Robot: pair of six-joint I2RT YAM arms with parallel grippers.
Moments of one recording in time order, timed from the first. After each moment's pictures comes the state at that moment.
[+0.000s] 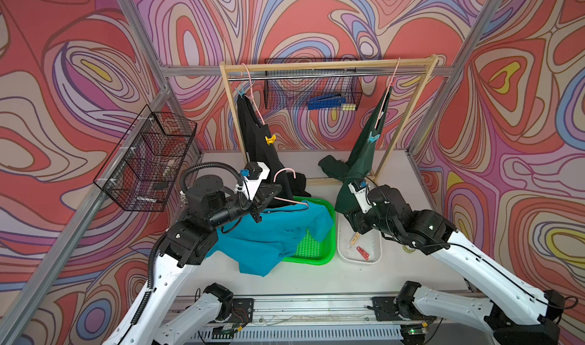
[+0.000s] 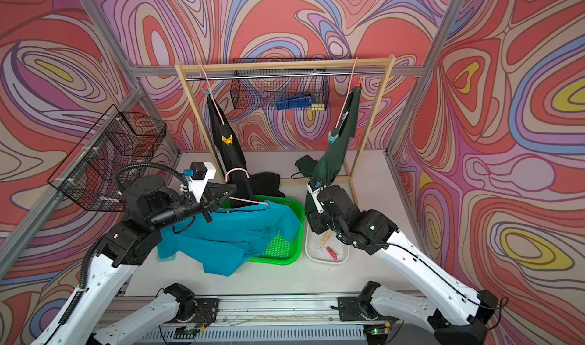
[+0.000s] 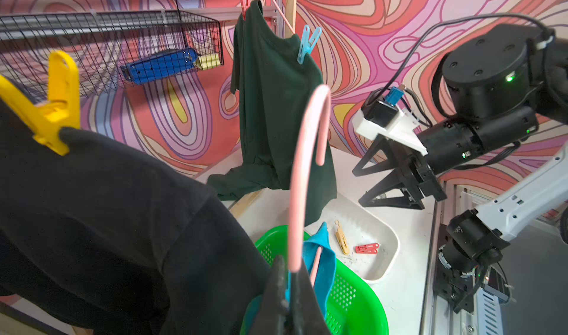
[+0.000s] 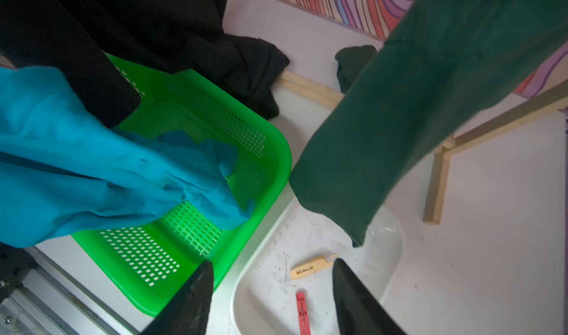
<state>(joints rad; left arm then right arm) -0.45 0.87 1.18 -0.48 0.48 0.05 0.77 1.03 1.16 -0.85 0.20 0.16</state>
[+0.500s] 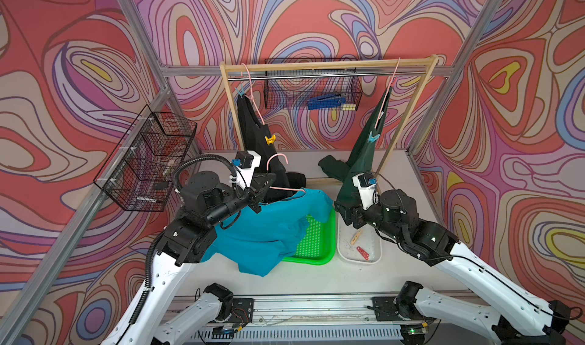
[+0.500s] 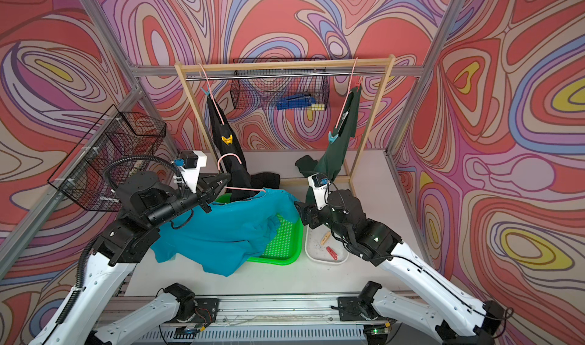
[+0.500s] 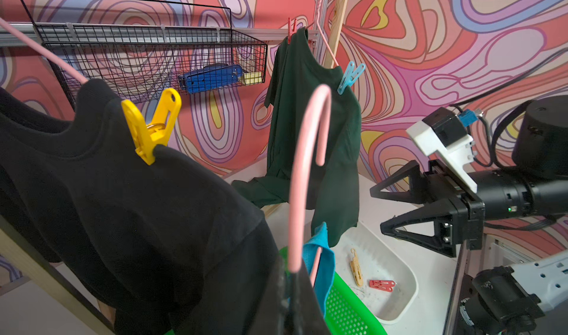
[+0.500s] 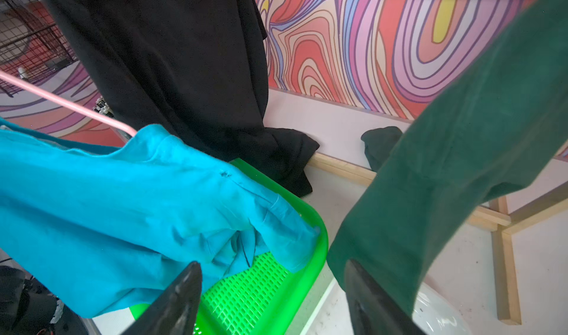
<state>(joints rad) -0.45 0.89 1.23 -0.46 0.35 -0.06 0.77 0.93 1.01 -0.48 0.13 0.18</state>
